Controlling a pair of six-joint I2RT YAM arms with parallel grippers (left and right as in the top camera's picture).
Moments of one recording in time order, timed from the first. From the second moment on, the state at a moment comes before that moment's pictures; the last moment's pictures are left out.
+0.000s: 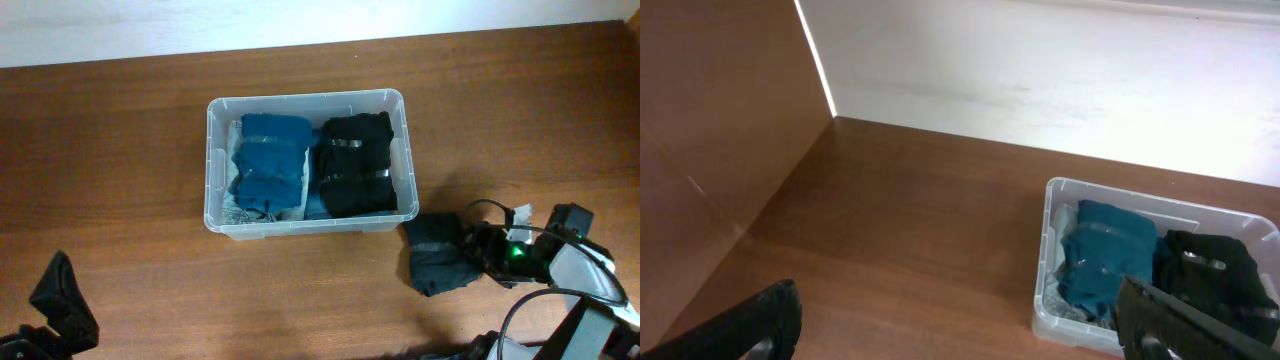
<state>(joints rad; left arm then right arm) -0.37 1.00 2.21 -1.69 -0.52 -0.29 -0.62 1.38 0.55 -0.69 -0.65 0.01</state>
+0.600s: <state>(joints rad) -0.37 1.00 2.21 -1.69 -0.52 -0.29 -0.35 1.40 0.51 -0.54 -0.63 0.06</state>
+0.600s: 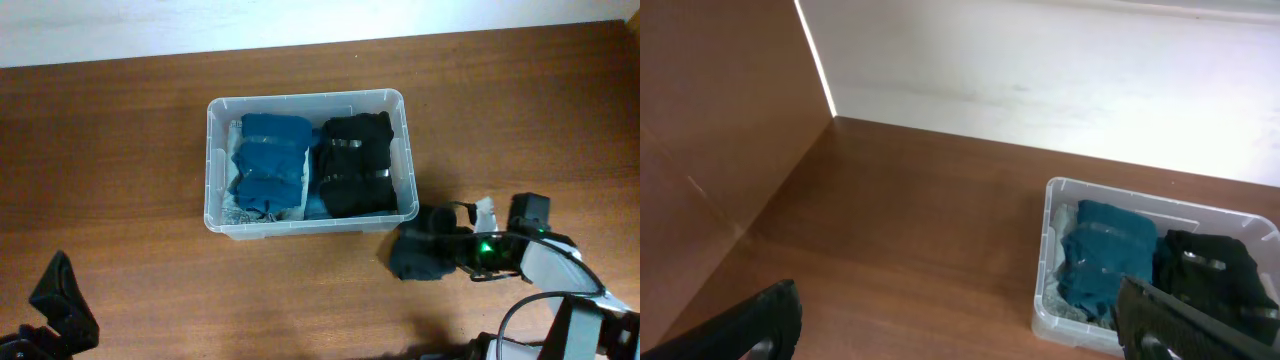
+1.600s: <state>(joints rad) -0.37 1.00 2.21 -1.69 -0.52 -0.29 0.03 1.13 1.25 -0.70 -0.64 0.30</state>
